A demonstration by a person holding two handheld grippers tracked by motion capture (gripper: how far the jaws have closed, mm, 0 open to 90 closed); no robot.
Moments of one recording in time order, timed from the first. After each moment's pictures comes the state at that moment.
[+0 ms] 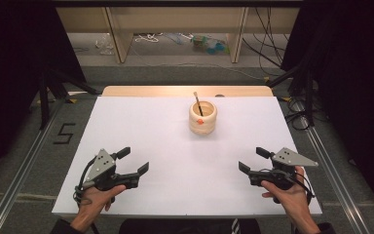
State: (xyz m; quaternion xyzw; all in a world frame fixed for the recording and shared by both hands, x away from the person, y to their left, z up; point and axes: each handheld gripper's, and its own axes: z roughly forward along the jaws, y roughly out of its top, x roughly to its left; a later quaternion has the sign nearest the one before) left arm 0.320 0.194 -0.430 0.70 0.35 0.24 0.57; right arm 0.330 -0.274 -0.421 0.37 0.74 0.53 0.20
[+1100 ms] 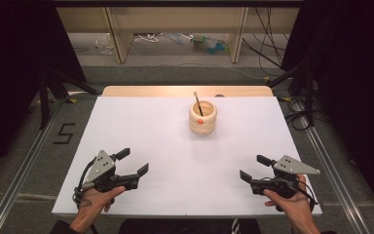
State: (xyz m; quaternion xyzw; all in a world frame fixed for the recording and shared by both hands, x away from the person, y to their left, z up) left arm 0.317 0.194 -0.430 0.70 0.35 0.24 0.57; right arm 0.317 -0.277 -0.430 0.36 0.74 0.53 0.20
